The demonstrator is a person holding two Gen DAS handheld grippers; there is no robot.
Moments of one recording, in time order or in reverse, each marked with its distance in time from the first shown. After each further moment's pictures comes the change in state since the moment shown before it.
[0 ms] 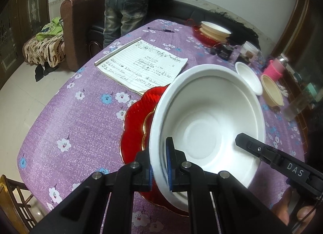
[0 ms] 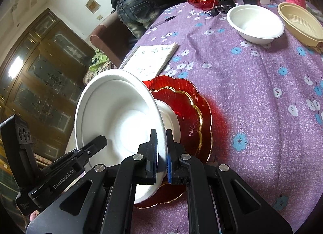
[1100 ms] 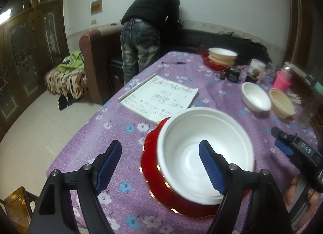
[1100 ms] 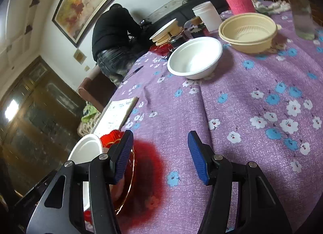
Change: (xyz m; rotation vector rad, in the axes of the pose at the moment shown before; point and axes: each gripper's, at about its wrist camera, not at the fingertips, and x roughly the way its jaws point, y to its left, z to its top) left arm -0.042 -0.024 -0.006 0.074 -0.247 0.189; right arm -0.045 -0.095 0.003 0.178 -0.354 -0.021
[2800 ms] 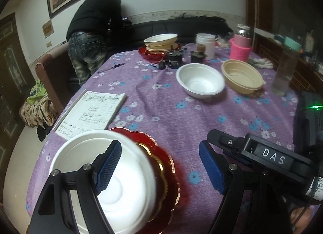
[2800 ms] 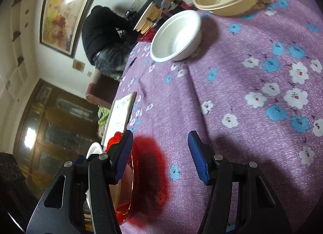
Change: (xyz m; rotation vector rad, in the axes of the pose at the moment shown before) left arm 0.026 -0.153 0.007 0.278 0.055 -0.129; right arm 0.011 -0.048 0.007 0.277 0.130 0.105
